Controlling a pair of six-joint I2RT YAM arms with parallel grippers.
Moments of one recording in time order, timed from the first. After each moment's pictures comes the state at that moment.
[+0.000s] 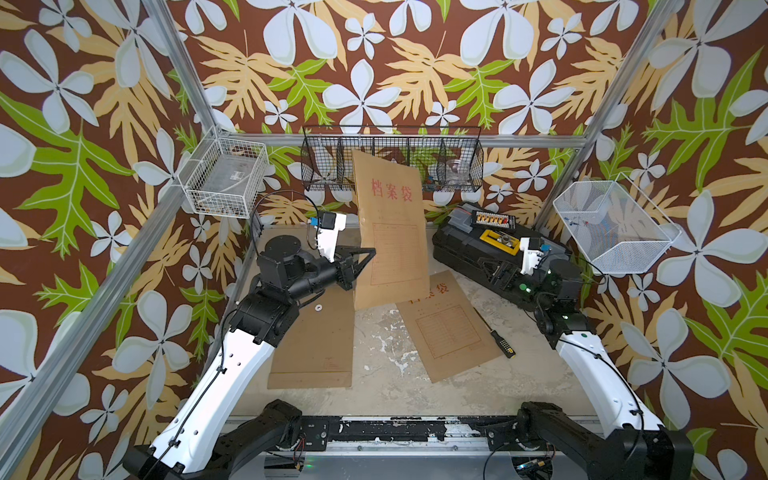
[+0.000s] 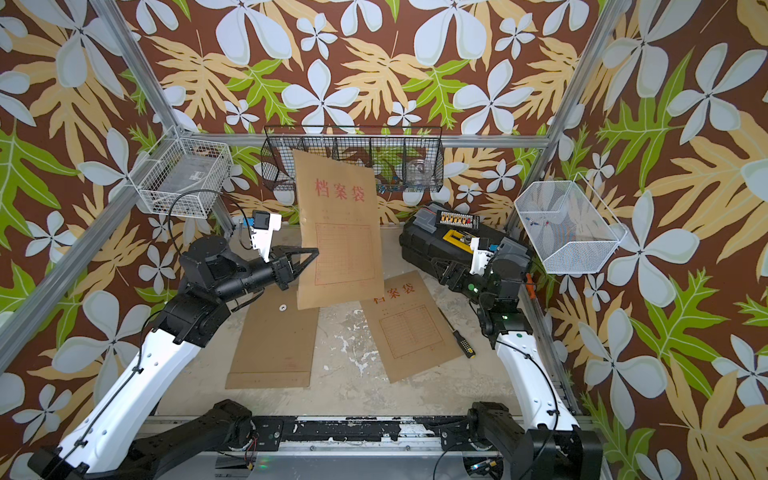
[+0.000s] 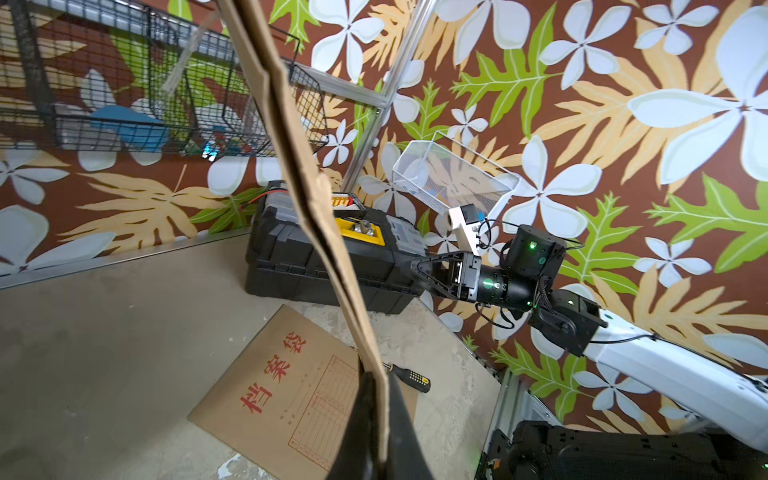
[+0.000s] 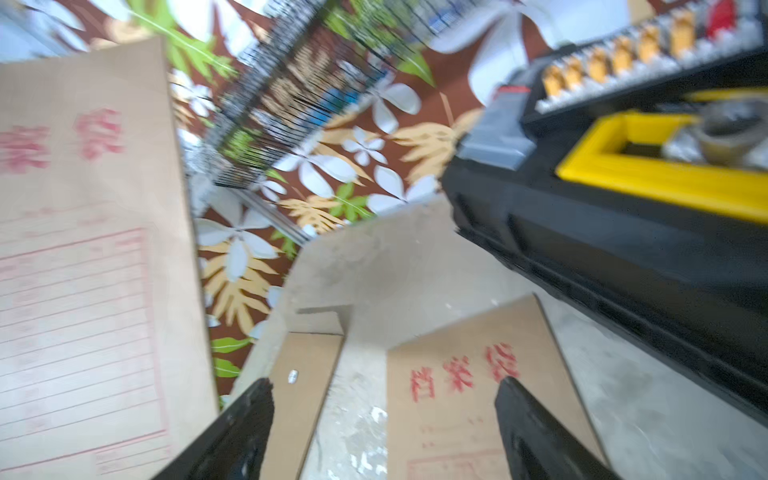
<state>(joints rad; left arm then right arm) -0.41 1.04 1.23 -0.27 0.57 -0.41 -0.05 1.04 0.77 0.10 -0.66 0.58</state>
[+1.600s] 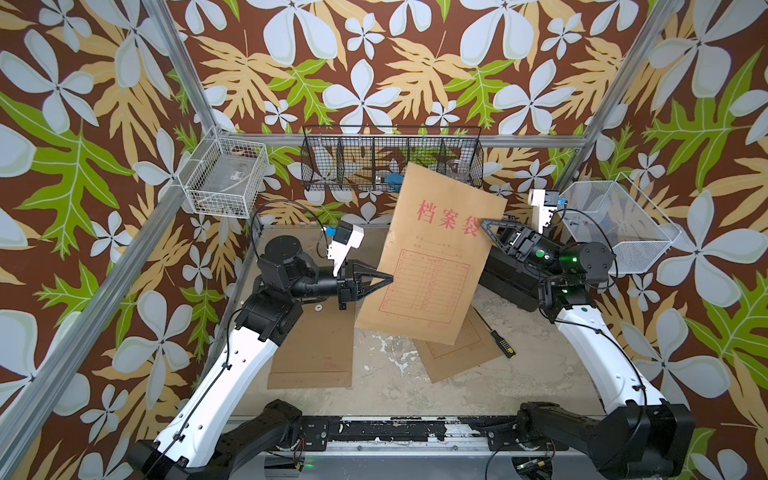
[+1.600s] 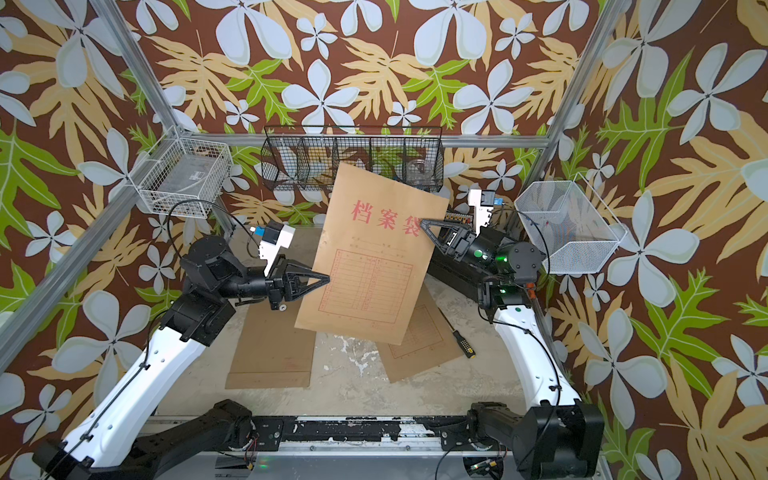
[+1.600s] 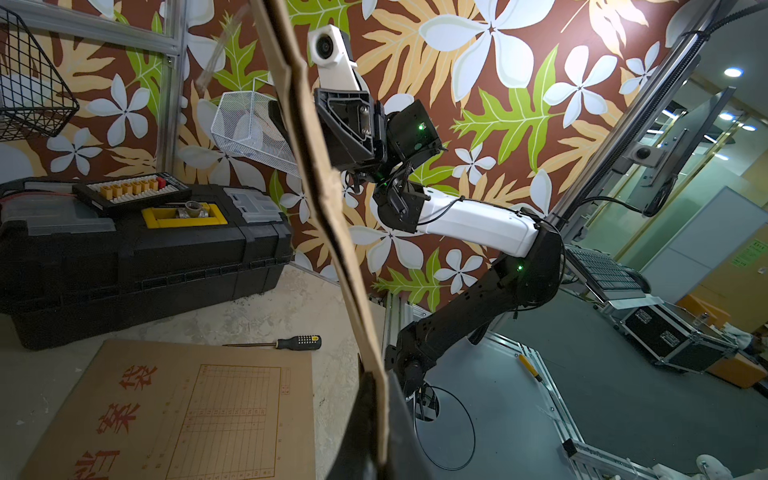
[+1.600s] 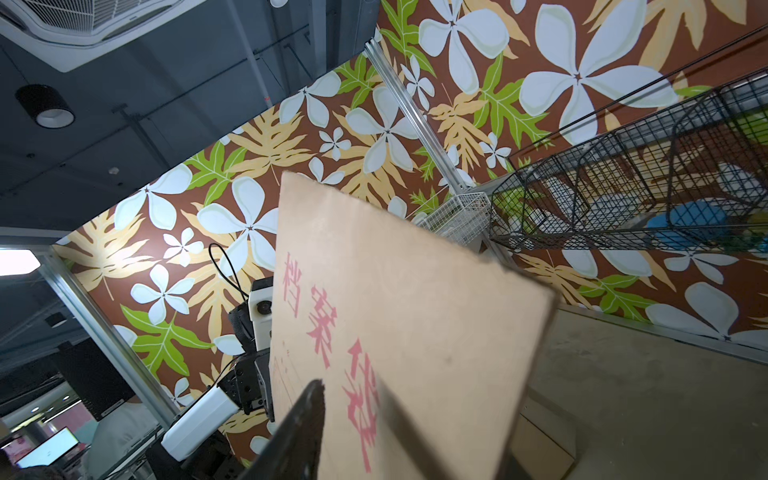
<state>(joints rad) -0.41 1.04 1.19 -0.15 1.05 -0.38 0.02 1.21 1.04 0.78 -1.03 1.16</state>
